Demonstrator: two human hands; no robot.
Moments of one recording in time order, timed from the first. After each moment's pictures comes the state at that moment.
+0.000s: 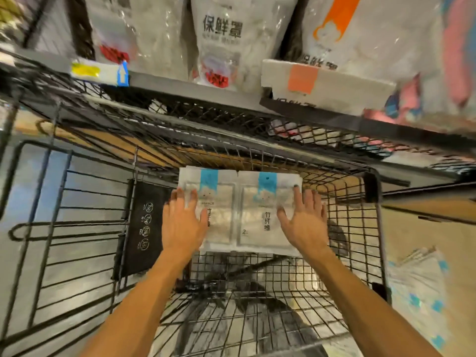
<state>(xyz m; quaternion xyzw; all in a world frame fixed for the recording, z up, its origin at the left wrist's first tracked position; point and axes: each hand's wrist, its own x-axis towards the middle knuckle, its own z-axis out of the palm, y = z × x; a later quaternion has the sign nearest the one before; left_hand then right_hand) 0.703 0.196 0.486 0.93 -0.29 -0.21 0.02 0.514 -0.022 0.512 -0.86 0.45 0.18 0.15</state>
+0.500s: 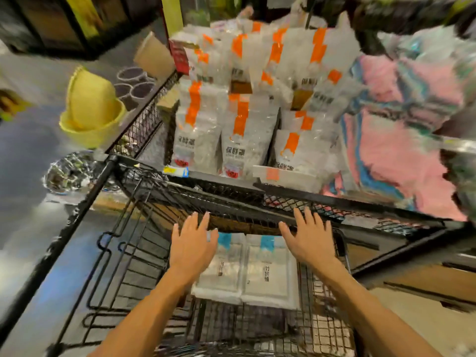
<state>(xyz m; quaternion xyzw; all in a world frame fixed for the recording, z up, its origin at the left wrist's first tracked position) 0.674 0.200 0.722 0.95 -0.28 -0.12 0.07 0.513 -0.031 0.729 -0.90 0.39 0.10 0.15</state>
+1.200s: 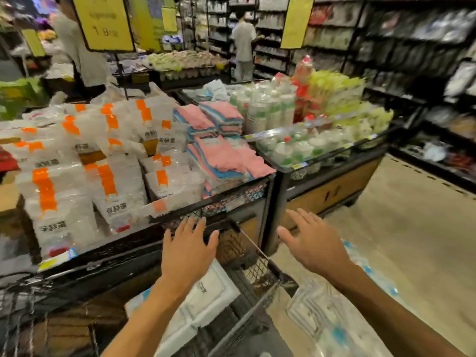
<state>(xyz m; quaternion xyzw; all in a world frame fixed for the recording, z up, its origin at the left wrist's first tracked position) 0.542 0.172 0.871 0.78 -0.61 -0.09 0.09 0.272 0.117 0.888 -0.76 0.63 -0.07 0.11</state>
